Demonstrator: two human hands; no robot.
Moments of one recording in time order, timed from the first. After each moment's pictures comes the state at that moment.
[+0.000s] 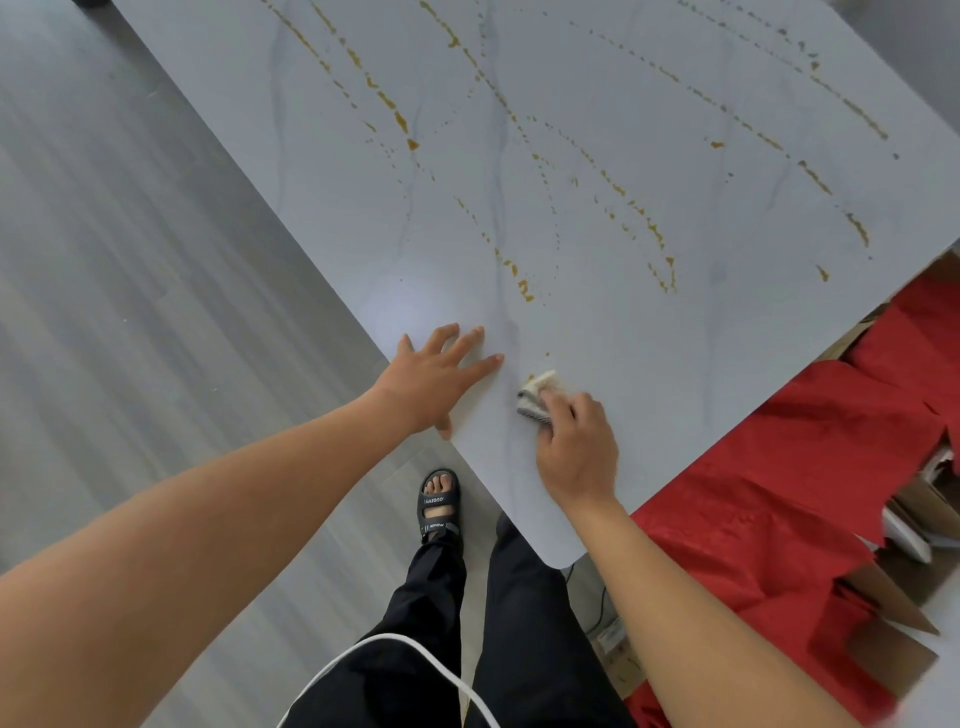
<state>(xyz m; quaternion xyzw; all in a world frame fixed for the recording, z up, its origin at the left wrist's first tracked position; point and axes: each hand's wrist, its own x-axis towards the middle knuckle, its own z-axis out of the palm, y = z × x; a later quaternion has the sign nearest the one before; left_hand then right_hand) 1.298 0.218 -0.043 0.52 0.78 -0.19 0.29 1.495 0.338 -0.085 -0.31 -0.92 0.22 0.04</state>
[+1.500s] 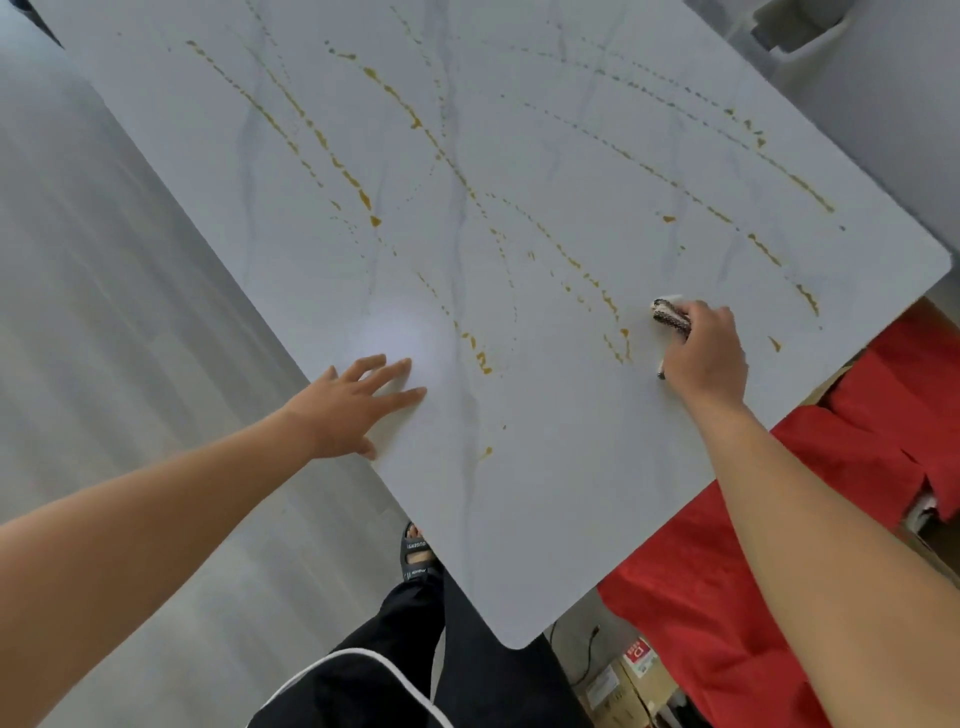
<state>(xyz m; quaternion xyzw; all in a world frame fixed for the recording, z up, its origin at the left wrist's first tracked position) 1.222 0.220 -0.024 0.52 0.76 -0.23 0.33 1.428 0.594 -0.036 -0.47 -0.85 0.24 0.02</state>
